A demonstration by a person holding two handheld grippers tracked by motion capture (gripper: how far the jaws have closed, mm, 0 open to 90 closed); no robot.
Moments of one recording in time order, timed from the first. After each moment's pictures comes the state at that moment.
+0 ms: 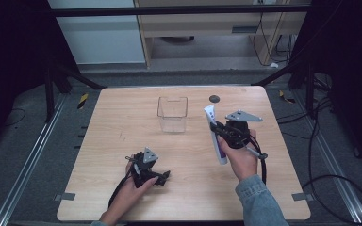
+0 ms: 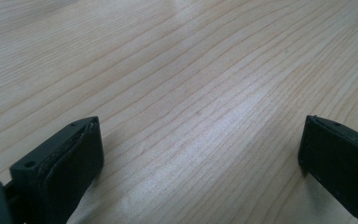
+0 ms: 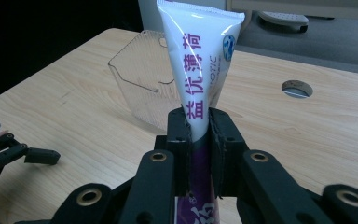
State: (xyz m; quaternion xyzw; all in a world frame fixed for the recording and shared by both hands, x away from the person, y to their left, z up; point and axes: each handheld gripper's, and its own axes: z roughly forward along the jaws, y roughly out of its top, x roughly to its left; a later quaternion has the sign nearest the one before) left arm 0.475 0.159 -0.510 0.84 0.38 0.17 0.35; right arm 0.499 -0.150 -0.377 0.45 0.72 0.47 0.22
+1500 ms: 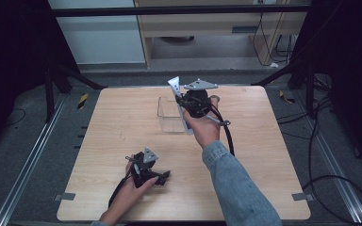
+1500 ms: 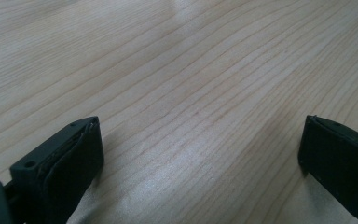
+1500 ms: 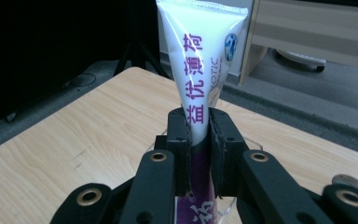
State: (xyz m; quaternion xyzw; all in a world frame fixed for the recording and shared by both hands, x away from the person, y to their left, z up) left arm 0.475 0.159 -0.510 0.84 0.38 0.17 0.35; right arm 0.569 -0.049 -0.326 0.40 0.73 0.49 0.25
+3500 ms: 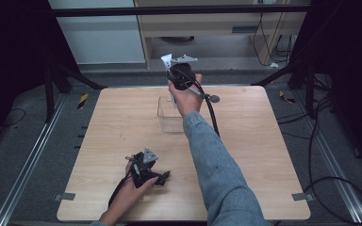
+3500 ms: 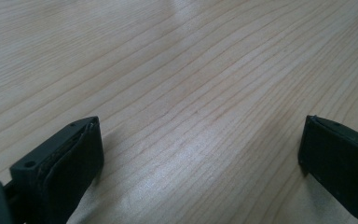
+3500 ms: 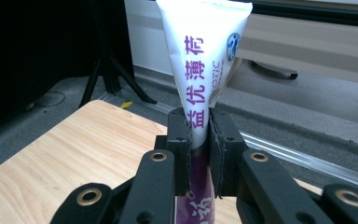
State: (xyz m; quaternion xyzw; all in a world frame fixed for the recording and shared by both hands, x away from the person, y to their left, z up) left arm 0.475 0.160 -0.510 0.84 0.38 0.17 0.35; right arm 0.667 -0.009 -0.319 0.43 0.71 0.49 0.29
